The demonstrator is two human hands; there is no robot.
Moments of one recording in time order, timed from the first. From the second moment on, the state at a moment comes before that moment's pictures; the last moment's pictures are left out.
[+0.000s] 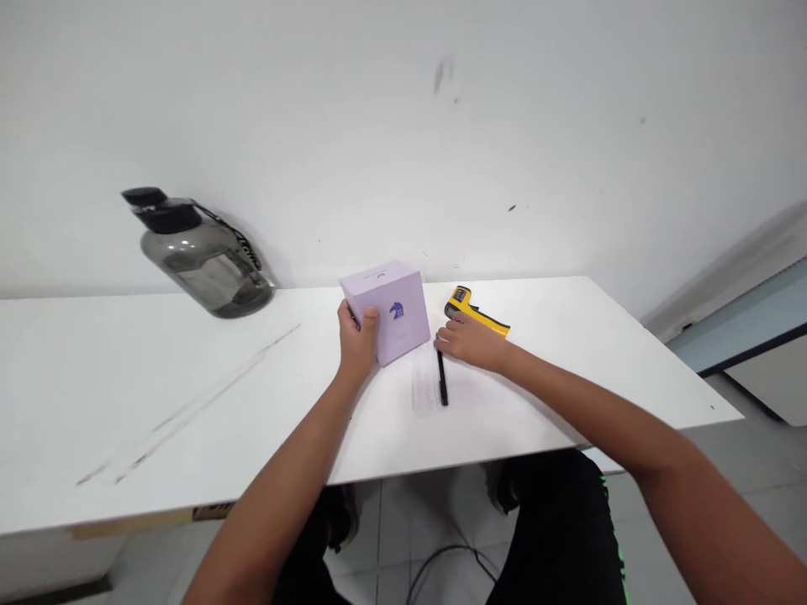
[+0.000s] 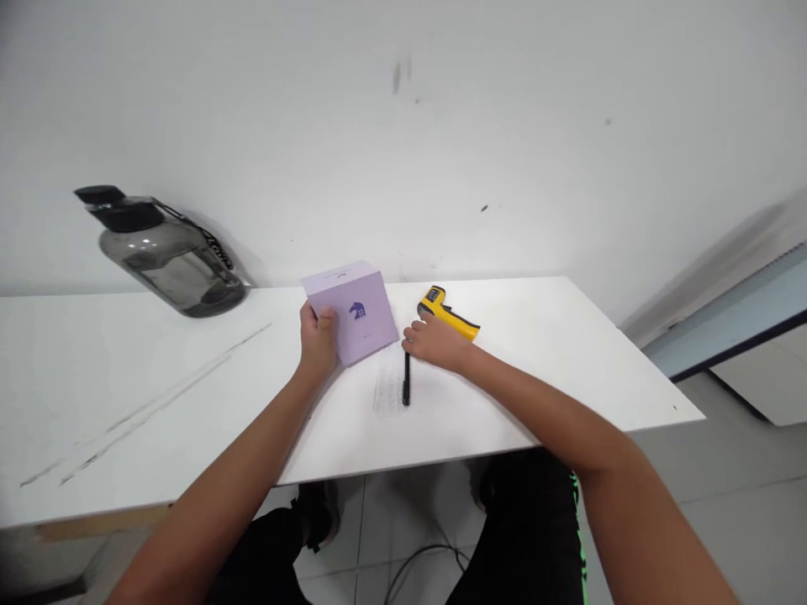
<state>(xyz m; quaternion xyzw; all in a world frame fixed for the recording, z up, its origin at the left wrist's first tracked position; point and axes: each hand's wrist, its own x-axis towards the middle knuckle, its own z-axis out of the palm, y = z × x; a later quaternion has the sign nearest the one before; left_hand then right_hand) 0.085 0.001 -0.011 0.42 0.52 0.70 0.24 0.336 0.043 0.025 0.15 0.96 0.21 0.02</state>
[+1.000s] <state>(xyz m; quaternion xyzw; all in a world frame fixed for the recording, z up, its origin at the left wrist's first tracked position) 0.090 0.002 -0.009 0.41 0.51 0.71 0.27 0.338 -0.019 -0.006 0.45 0.74 -0.42 -0.28</state>
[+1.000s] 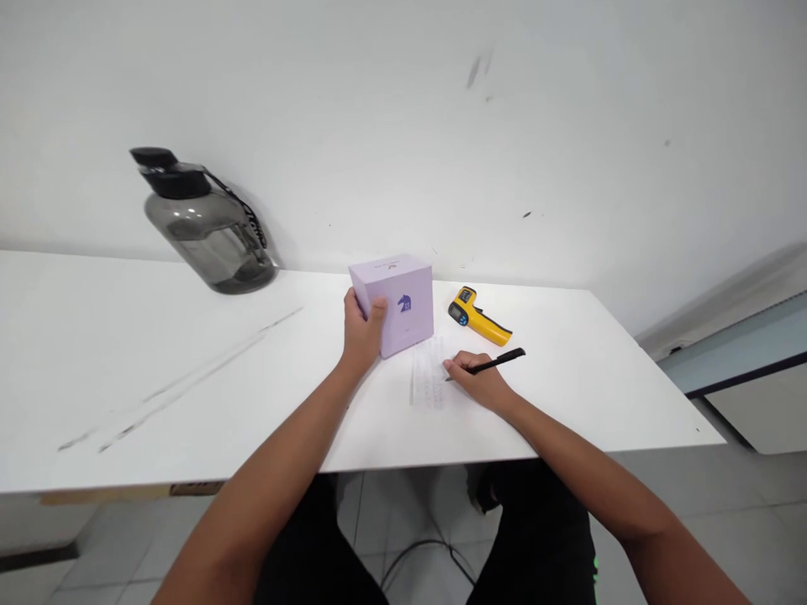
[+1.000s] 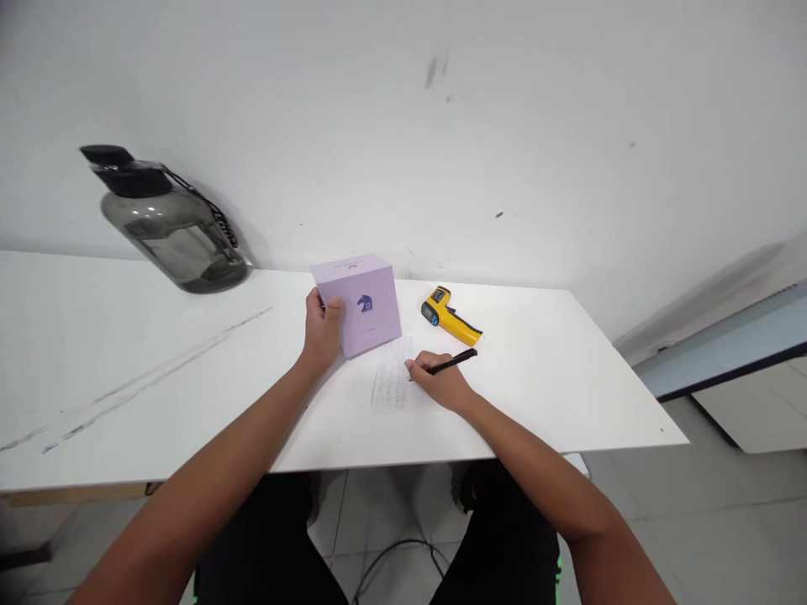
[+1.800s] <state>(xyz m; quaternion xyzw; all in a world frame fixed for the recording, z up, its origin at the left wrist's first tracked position) 0.094 0.000 -0.007 0.41 0.51 0.71 0.24 0.338 -0.021 -0.001 0.46 0.76 -0.38 -0.27</state>
